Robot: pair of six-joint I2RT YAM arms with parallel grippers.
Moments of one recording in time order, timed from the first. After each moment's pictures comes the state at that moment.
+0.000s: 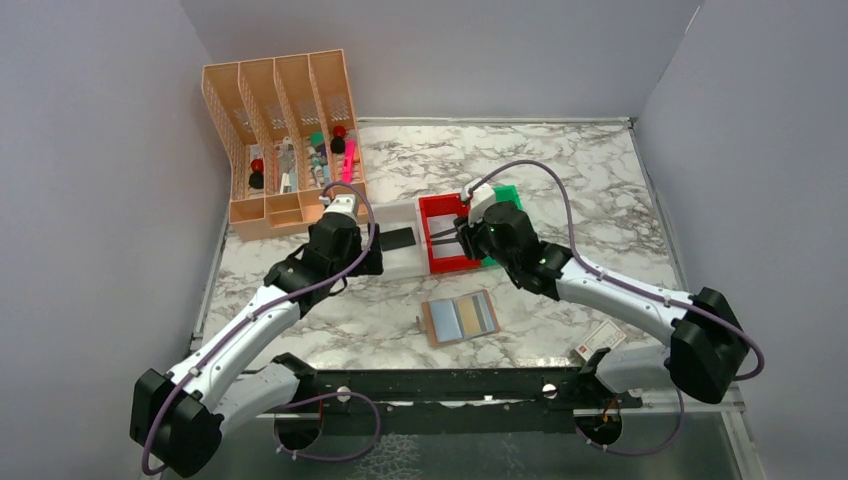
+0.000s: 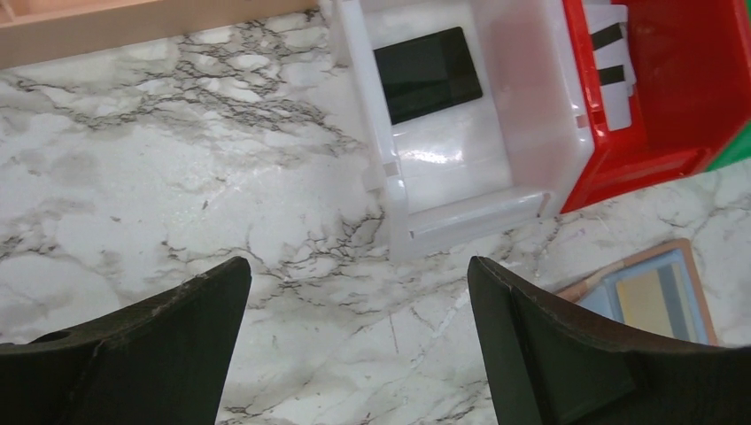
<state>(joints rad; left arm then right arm) -0.54 0.98 0.73 -0.47 -0.24 -0.40 0.81 1.35 0.86 0.03 0.23 -0.07</state>
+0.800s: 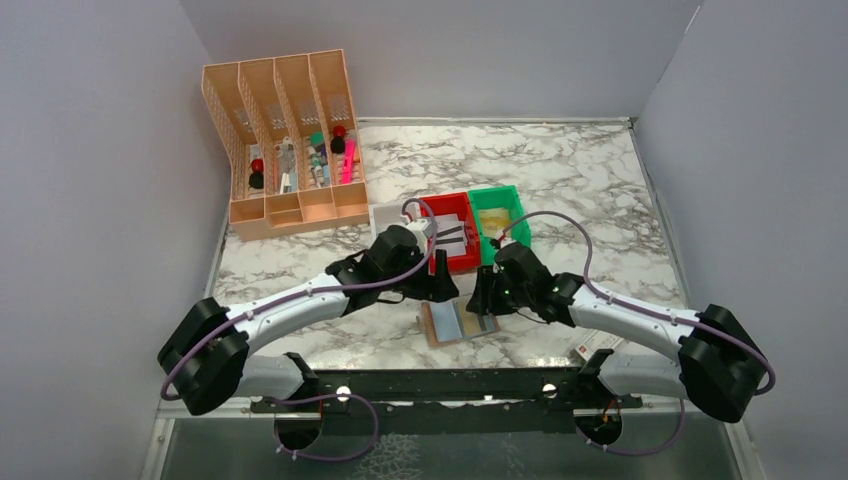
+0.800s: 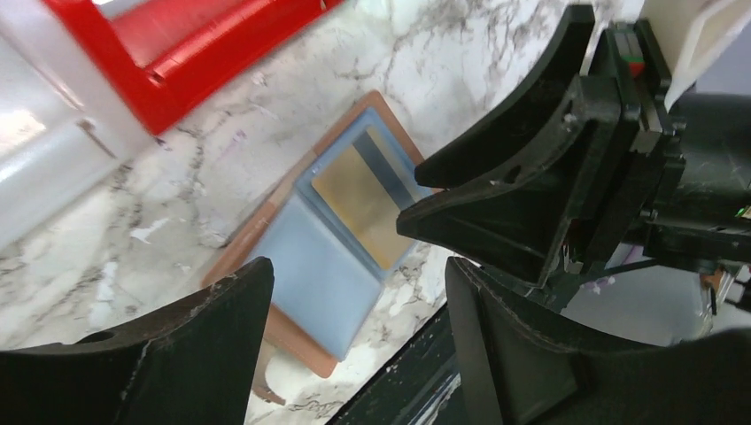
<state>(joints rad) -0.82 1.25 0.71 -0.09 0.22 -0.65 0.80 1.18 0.57 -0.22 -0.05 0.67</state>
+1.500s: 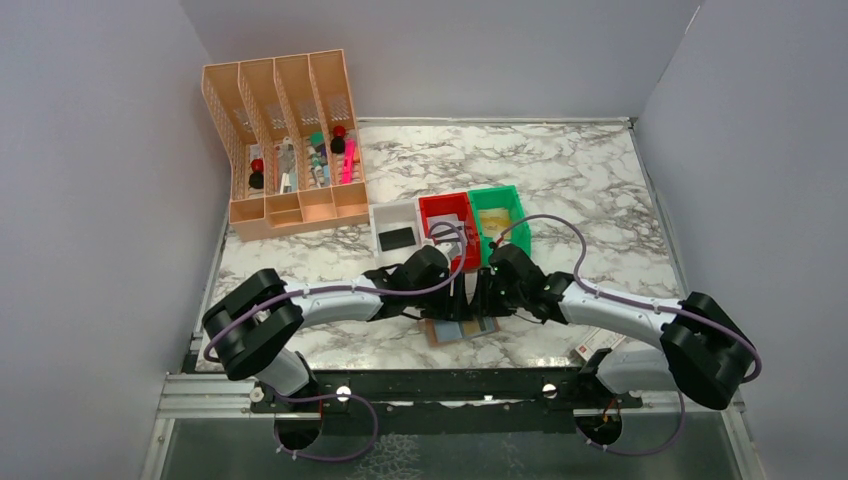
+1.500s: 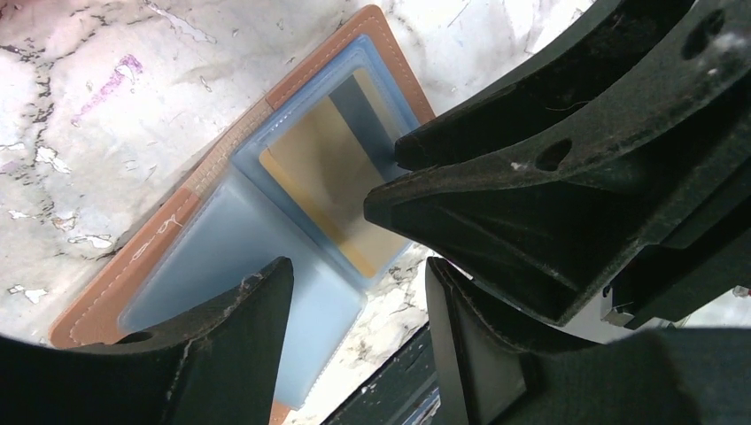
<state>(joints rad) -0.97 1.52 0.72 0.03 0.21 -0.80 0.80 1.27 0.56 -0.21 -0.04 0.72</state>
